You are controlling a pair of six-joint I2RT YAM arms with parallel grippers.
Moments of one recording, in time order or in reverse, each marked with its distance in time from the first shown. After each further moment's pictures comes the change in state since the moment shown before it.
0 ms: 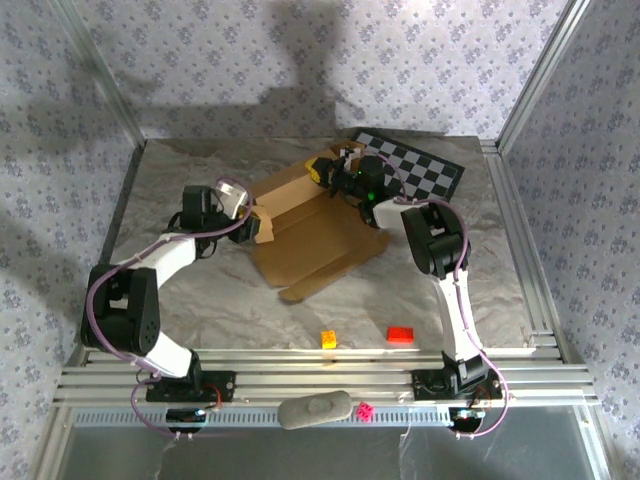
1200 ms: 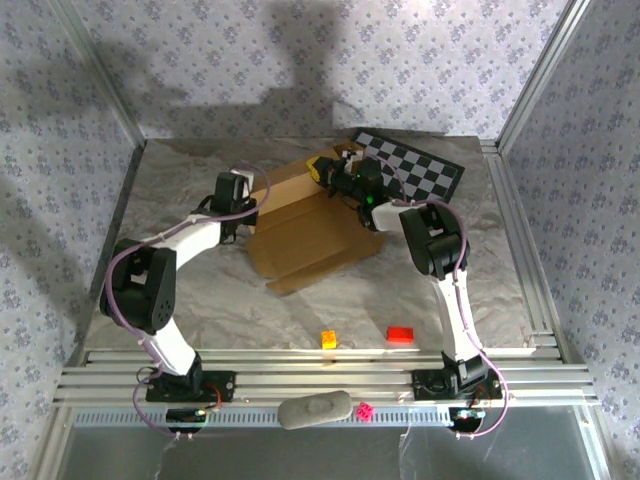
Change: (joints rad) left arm -0.164 0.172 0.212 -0.103 -0.584 -0.264; right arm 0.016 -0.001 -0.028 0.042 0.101 0.035
